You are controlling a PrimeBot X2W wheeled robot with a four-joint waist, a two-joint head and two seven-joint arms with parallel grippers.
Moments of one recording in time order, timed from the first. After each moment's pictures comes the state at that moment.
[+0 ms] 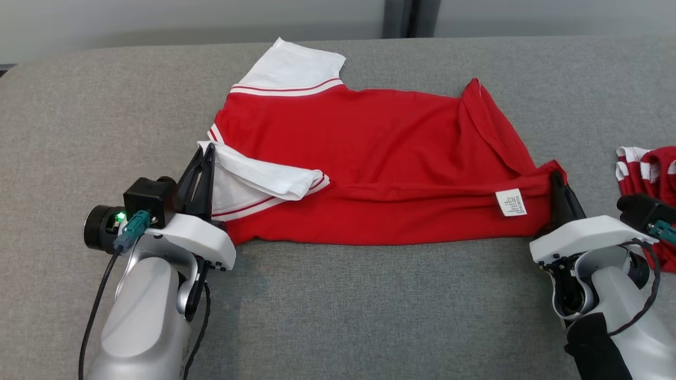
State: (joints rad) left arm -0.50 0.05 -0.09 0.58 -0.10 -0.09 -0.26; right arm -0.55 -0.07 0.04 0.82 0.60 0.13 -0.26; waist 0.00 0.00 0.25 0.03
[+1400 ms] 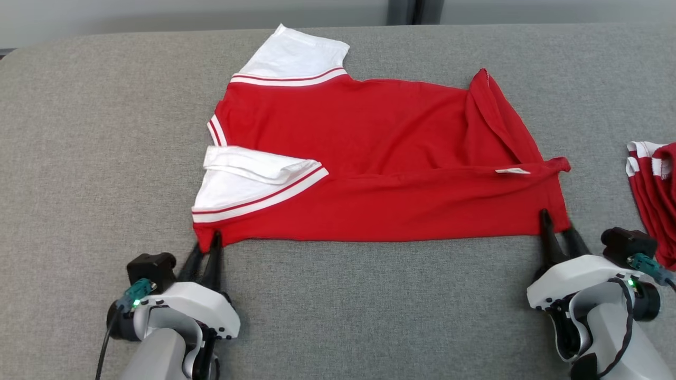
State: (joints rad) left arm -0.37 0.05 -0.18 0.77 -0.39 -0.04 -0.27; right arm -0.43 -0.06 -0.02 0.80 0.32 0.13 -0.27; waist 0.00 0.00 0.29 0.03
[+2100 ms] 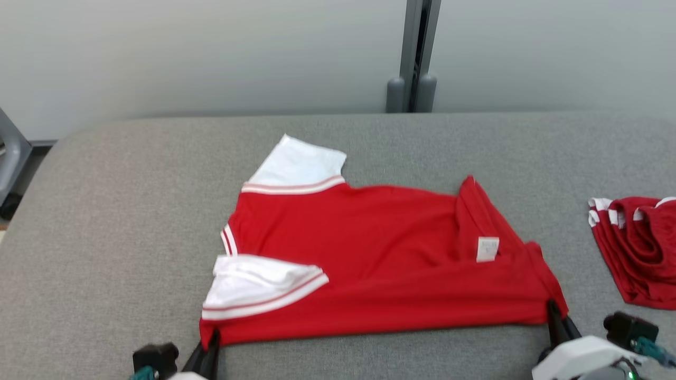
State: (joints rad) left arm -0.16 0.05 -0.13 0.80 -0.34 -0.10 -0.26; right arm -0.24 -0.05 -0.02 0.81 0.44 0.13 -0.26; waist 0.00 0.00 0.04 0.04
